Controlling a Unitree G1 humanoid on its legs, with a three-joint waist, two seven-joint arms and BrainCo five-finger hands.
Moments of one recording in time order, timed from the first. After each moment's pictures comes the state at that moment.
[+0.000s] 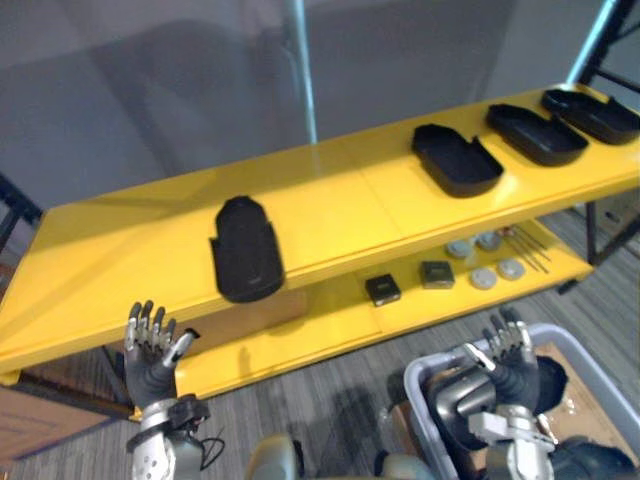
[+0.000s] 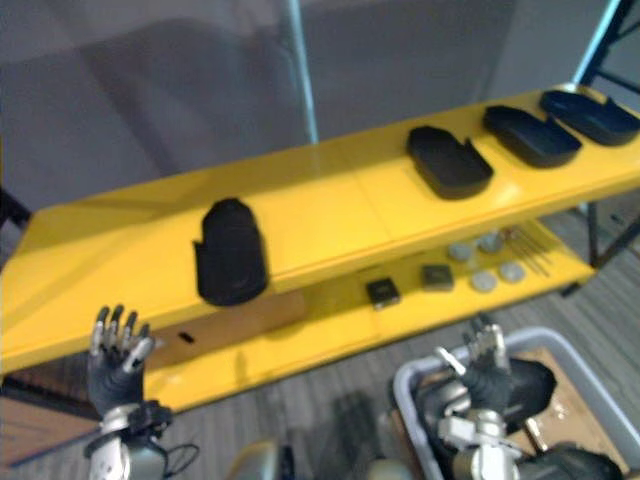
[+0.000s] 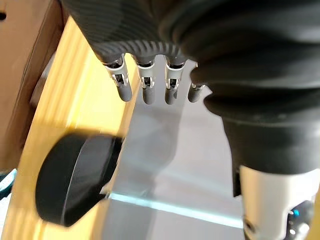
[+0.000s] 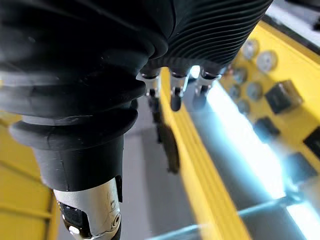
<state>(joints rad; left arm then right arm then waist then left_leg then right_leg) 0.47 0.03 0.10 -0.27 -0.49 -0.35 0.11 0.41 -0.12 -0.02 -0.14 0.38 -0.46 -0.04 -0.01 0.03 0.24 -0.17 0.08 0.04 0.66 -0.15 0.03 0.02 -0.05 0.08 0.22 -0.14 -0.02</state>
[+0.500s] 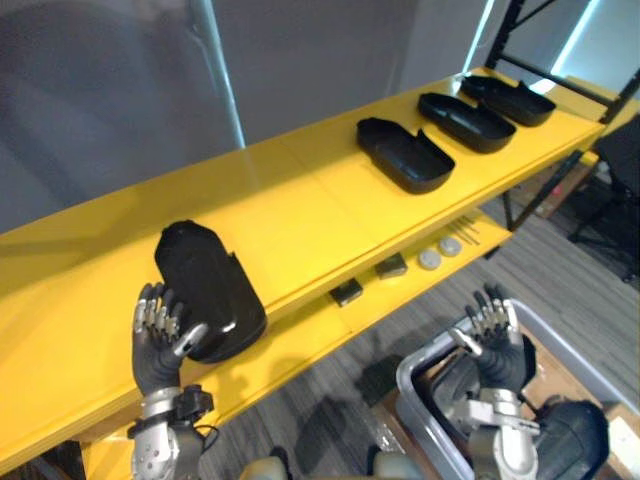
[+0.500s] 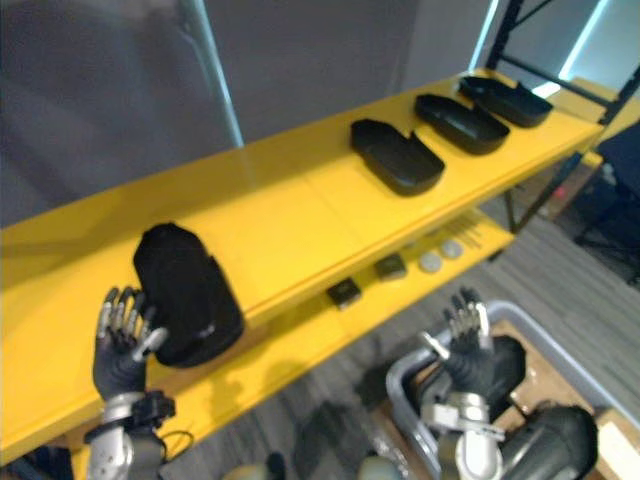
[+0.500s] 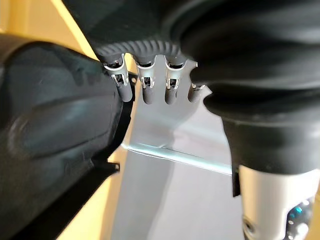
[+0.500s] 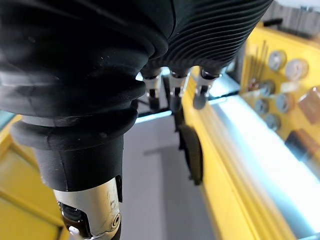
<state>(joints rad) 0.40 0.09 0.09 -0.31 -0.37 -0.31 0.22 0.39 -0.09 0.01 -0.13 0.38 -0.46 -0.04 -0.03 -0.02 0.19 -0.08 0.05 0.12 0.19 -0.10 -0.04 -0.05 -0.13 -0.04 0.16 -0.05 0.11</state>
